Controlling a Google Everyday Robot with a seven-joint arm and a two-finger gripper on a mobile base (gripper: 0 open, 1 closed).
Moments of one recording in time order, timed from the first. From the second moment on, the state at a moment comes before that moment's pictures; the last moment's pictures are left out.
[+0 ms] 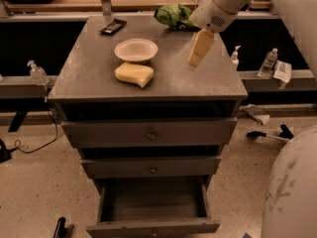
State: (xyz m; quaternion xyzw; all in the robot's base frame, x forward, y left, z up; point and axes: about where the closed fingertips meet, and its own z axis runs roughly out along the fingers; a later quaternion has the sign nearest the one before) arm 0.693 -0.108 0.938 -0.65 0.71 0.02 0.27
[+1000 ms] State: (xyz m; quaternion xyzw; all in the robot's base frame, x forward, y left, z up) arm 0.670 -0.019 0.938 -0.56 0.64 0.24 0.47
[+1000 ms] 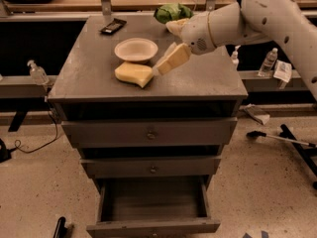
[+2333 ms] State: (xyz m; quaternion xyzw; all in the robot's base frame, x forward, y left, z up) arm 0.677 0.033 0.854 -0.44 0.71 0.28 0.47
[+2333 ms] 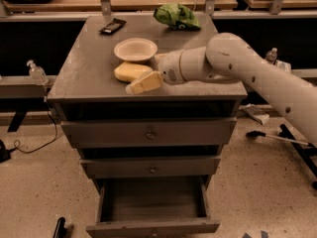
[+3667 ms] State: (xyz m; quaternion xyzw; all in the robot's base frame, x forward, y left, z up) arm 0.703 0.031 0.853 -0.43 0.72 0.23 0.49
